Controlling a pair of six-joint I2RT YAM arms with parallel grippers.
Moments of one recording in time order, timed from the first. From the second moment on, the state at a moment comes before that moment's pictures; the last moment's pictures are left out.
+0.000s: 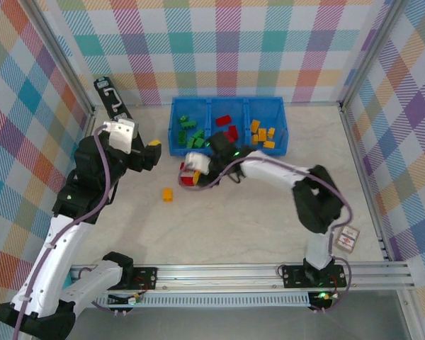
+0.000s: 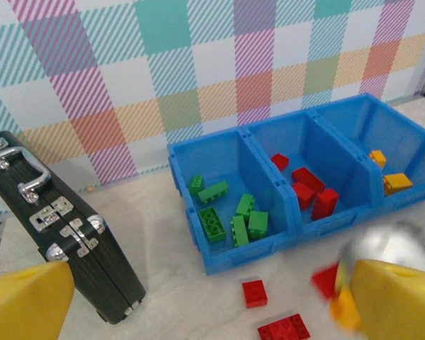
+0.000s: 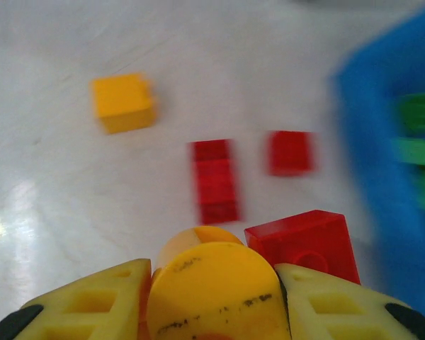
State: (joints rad) left arm -0.31 0.90 1.14 -0.53 -0.04 0.08; right arm 0.68 1.80 1.44 -0.47 -0.37 -0.60
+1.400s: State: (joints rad) left arm -0.31 0.92 1.16 -0.55 -0.04 0.08; right arm 0.89 1.81 1.11 -0.41 -0.31 -0.79
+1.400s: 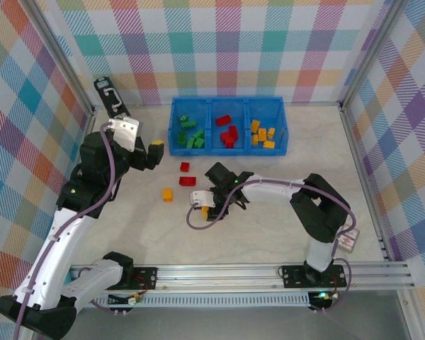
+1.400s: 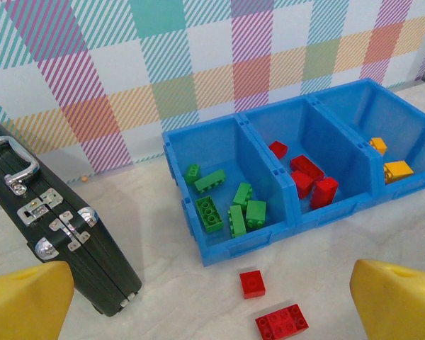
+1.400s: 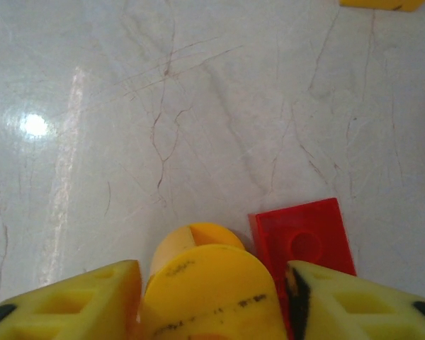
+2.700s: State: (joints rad) left arm -0.31 0.92 1.16 -0.55 -0.04 0.08; right arm 0.92 1.66 0.90 -0.34 -0.25 -0.90
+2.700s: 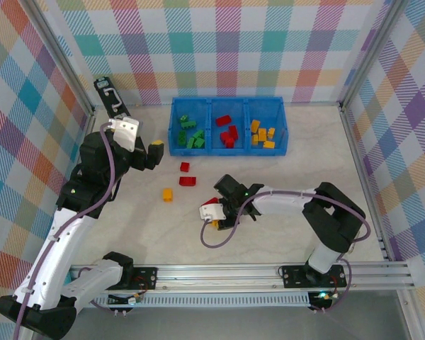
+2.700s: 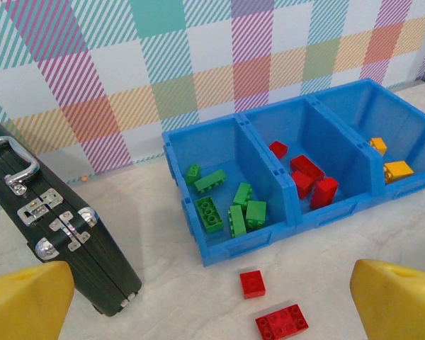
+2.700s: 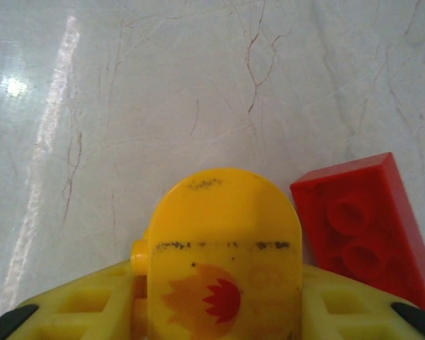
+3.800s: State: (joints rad) left arm -0.37 1.28 1.22 -0.65 0.09 0.14; right arm 0.26 1.85 1.61 -0.40 0.00 -0.33
